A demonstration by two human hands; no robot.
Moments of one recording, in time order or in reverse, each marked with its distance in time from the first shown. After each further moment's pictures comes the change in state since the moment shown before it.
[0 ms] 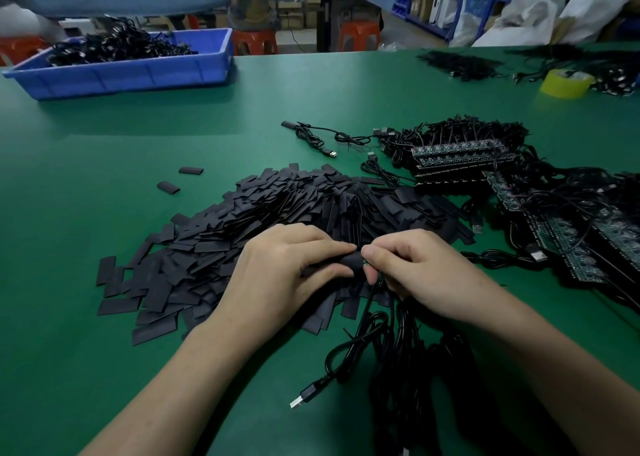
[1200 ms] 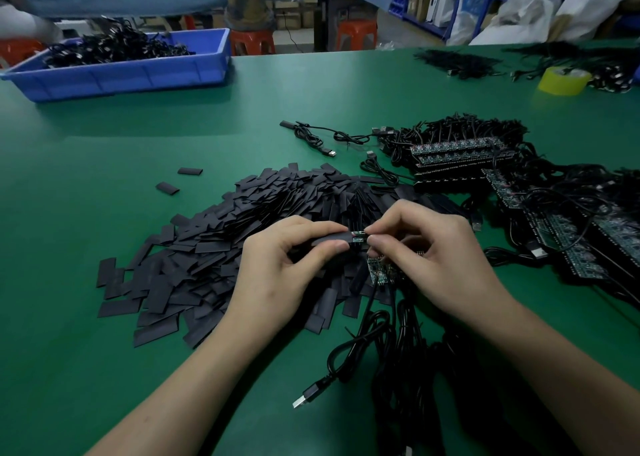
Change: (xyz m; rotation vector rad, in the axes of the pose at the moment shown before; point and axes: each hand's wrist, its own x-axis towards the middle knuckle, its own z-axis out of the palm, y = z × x) left_hand 0.003 0.009 0.005 -0.416 0.121 -0.364; right_hand -0.001 0.012 0.003 0.094 0.352 -0.350
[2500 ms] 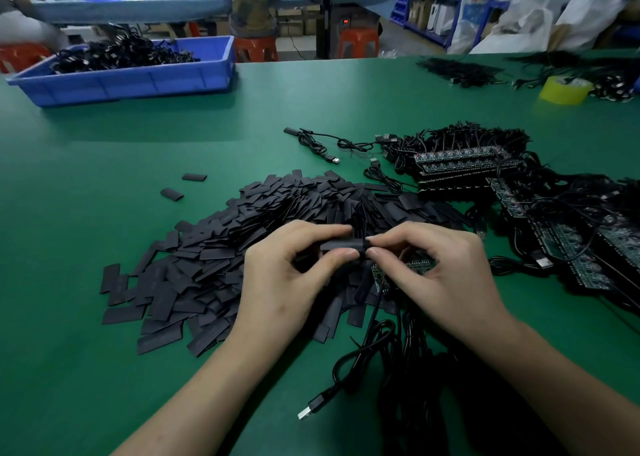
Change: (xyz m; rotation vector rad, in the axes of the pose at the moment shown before) left_hand -0.003 0.007 0.002 0.007 0.084 0.064; right_hand -0.005 -0.005 0.008 -0.218 0.173 -0.165
